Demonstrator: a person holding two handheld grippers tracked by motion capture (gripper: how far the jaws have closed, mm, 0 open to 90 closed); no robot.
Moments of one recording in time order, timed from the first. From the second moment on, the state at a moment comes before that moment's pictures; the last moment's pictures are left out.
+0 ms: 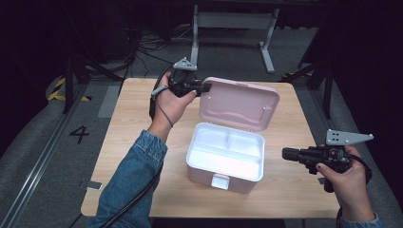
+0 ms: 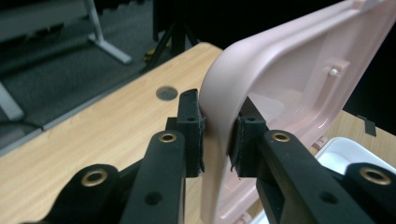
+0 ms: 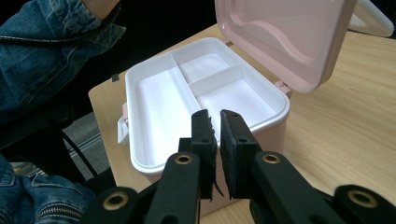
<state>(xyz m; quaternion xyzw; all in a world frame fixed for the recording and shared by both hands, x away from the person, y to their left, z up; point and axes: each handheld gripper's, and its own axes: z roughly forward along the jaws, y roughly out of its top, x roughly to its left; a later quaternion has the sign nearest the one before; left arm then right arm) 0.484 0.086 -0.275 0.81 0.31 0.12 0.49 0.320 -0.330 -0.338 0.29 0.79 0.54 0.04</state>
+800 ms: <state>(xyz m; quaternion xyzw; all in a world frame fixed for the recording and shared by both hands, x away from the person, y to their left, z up) 0.510 0.081 -0.286 0.81 0.37 0.11 0.44 0.321 -0.332 -0.339 0.30 0.79 0.54 0.04</state>
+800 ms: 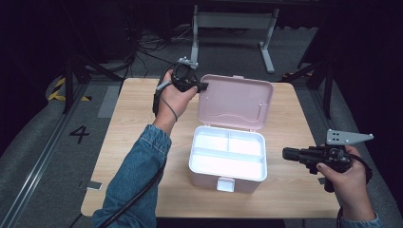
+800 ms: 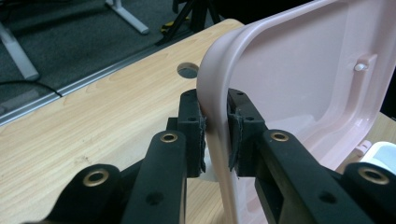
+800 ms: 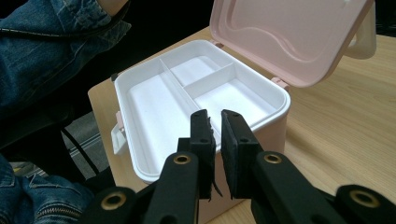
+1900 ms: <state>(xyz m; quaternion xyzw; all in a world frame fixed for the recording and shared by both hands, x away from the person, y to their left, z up) 0.546 0.085 -0.331 0.81 0.43 0.06 0.39 0.323 -0.335 -0.339 0.30 0.78 0.55 0.04</state>
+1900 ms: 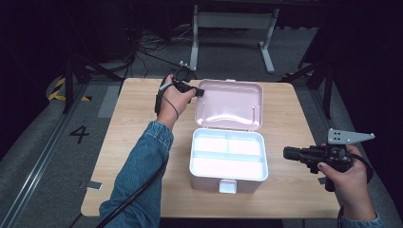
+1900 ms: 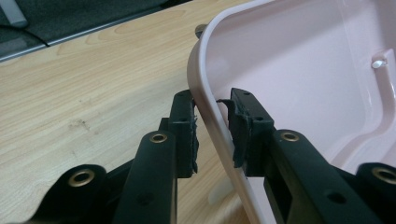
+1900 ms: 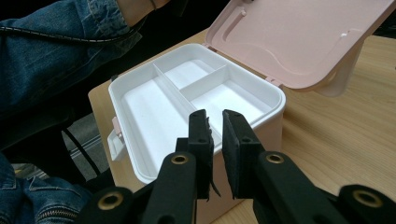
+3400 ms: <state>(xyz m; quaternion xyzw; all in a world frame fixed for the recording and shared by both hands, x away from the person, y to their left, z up) 0.428 0.134 -0.277 0.84 0.33 0.12 0.42 0.348 -0.323 -0.340 0.30 0.79 0.53 0.05</state>
